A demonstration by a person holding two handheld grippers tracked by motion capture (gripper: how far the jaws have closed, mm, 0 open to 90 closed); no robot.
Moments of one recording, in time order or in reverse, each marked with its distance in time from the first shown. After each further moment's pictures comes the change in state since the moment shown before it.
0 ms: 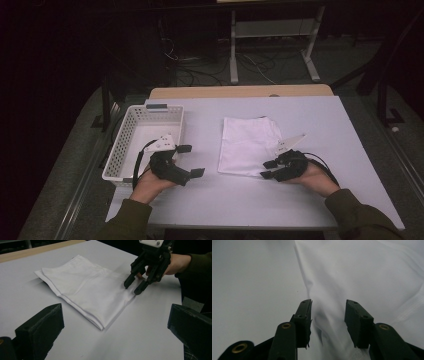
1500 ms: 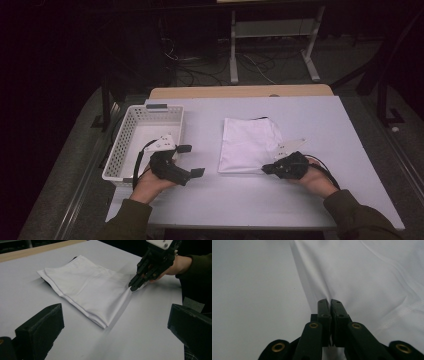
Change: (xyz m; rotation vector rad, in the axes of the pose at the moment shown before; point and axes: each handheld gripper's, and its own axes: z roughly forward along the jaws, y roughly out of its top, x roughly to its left) left arm 0.000 0.000 0.000 0.003 0.004 -0.002; right arm 0.008 0.000 -0.004 -0.010 -0.073 -0.125
